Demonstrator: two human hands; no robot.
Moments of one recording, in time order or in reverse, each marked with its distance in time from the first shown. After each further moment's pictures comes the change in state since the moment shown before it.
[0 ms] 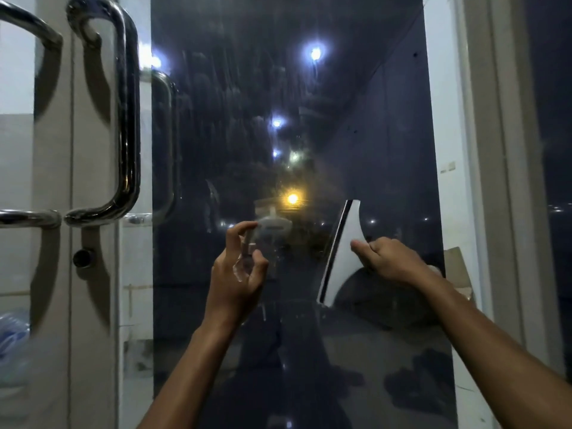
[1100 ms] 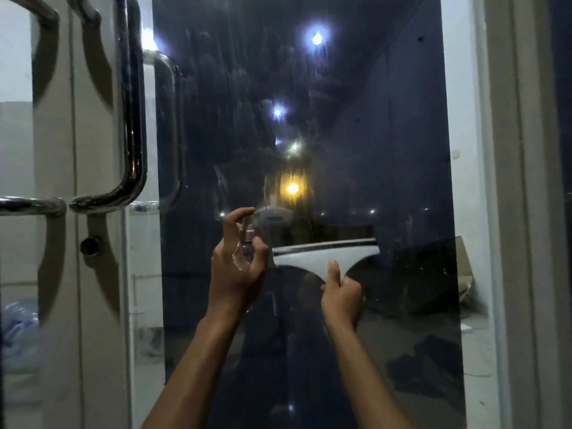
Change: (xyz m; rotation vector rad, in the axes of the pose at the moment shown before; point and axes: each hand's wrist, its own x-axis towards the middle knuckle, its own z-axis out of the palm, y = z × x) left_hand 0.000 -0.014 -0.009 0.002 0.065 -0.028; right_hand -0.044 -0.102 0.146 0.832 0.497 0.513
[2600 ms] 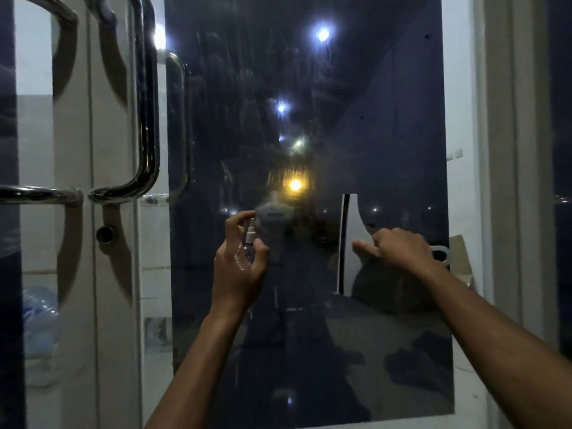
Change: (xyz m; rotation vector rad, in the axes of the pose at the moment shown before) left_hand -0.019 0.015 -0.009 0.028 0.028 -0.062; right_hand 0.117 -0.059 -0.108 -1.203 -0.407 -0.637
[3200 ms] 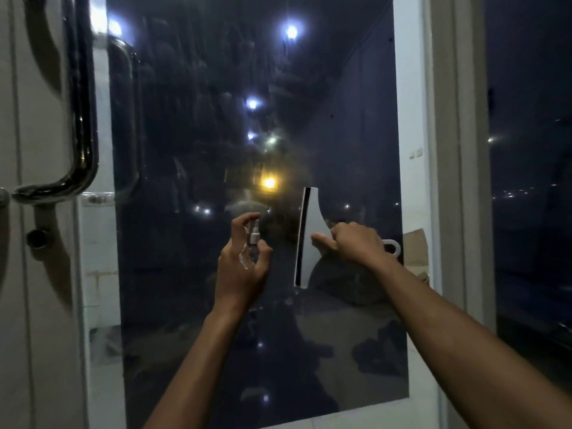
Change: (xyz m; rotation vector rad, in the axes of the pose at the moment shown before) left_hand -0.011 0.021 0.065 -0.065 -0.113 -0.022; right_hand -0.001 0.000 -0.005 0.044 0.006 -0.048
